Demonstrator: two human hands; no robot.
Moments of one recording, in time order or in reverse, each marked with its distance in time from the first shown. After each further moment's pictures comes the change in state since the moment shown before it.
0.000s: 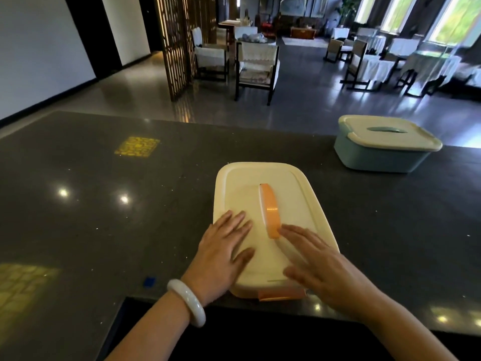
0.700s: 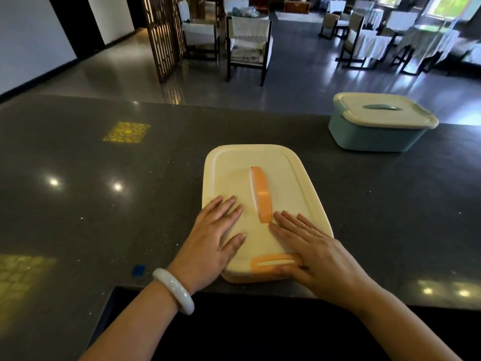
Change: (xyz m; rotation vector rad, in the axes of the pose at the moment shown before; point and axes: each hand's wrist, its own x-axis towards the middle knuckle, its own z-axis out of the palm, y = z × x) left_hand 0.001 0.000 0.000 -0.048 0.013 0.034; right_hand -0.004 0.004 0.009 -0.262 0.053 -0.100
